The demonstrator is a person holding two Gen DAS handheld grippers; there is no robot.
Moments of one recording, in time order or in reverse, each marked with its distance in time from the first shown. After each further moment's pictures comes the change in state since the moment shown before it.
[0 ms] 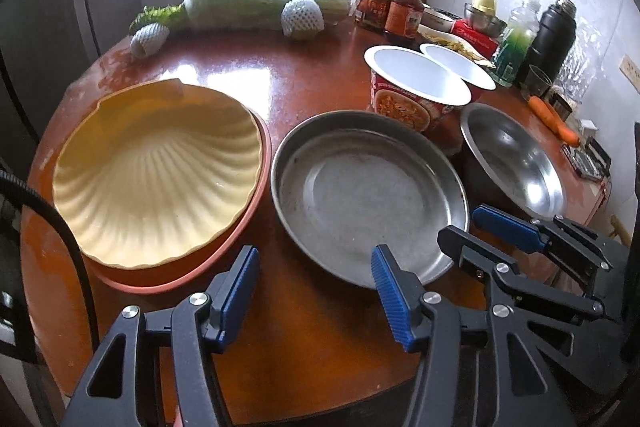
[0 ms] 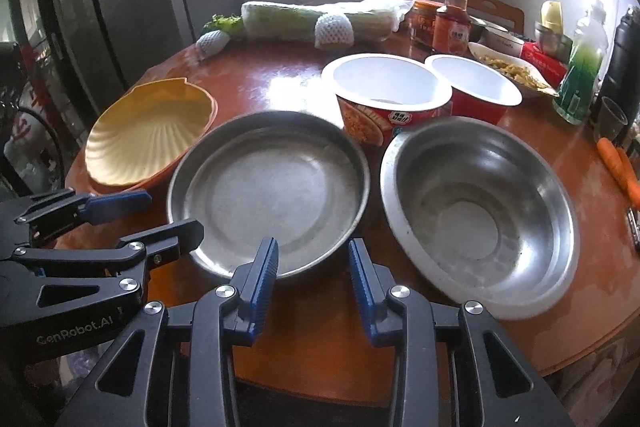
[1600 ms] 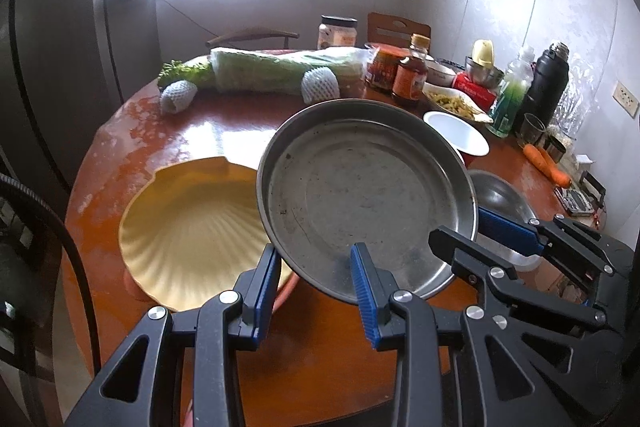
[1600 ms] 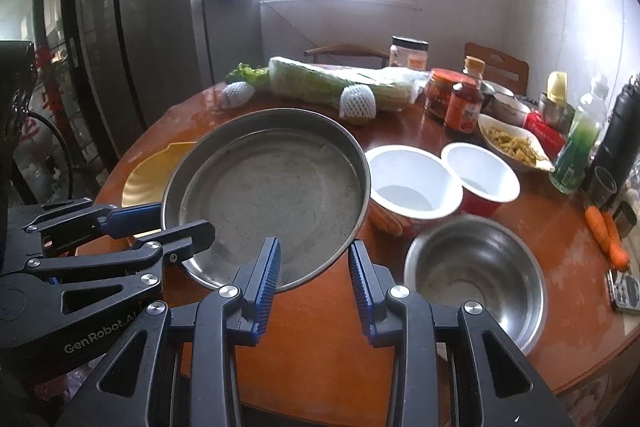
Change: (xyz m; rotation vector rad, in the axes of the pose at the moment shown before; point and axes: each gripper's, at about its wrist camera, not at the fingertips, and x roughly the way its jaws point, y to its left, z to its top) left arm -0.059 0.018 0.024 -0.004 -0.170 0.030; right arm -0.042 0.040 0.042 -0.088 -0.142 -0.012
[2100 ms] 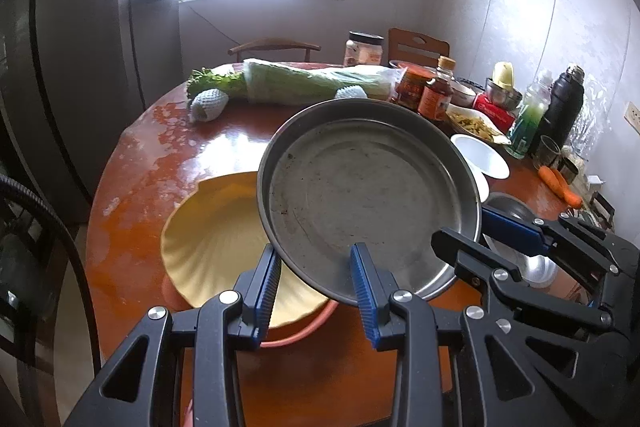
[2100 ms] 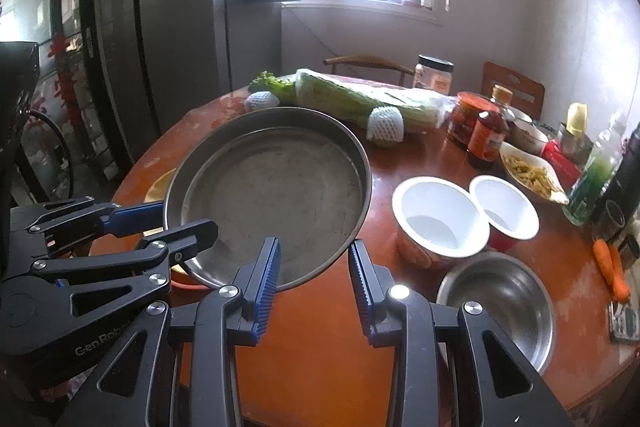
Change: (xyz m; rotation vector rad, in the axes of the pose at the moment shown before) left arm -0.011 0.030 0.006 -0.047 -0.045 0.041; right arm 0.007 0.029 0.023 -0.068 -0.021 0.026
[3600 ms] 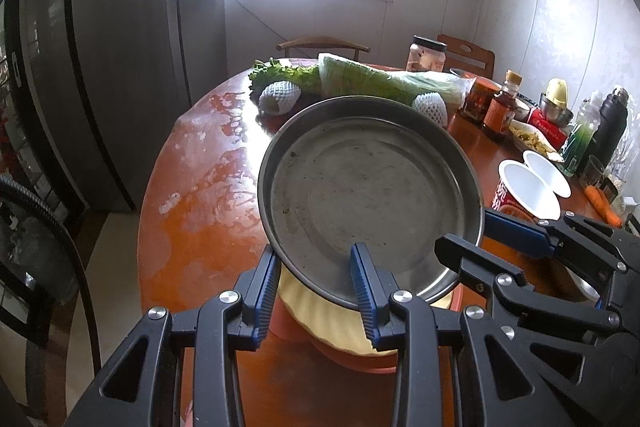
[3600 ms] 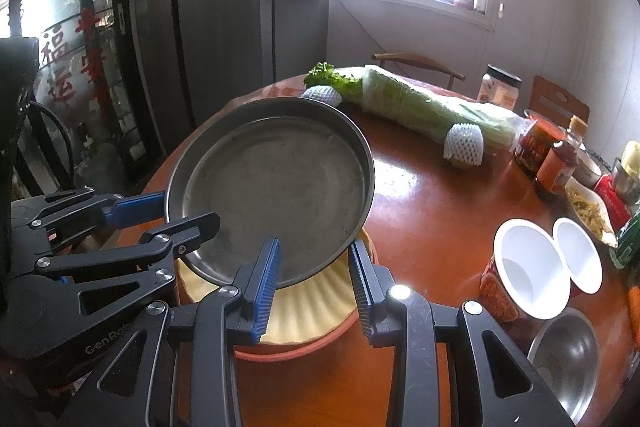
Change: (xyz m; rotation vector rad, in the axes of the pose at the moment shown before) left arm 0.025 0.068 0.005 -0.063 0.004 0.120; right arm 0.062 0.057 0.031 -0.087 0.038 0.105
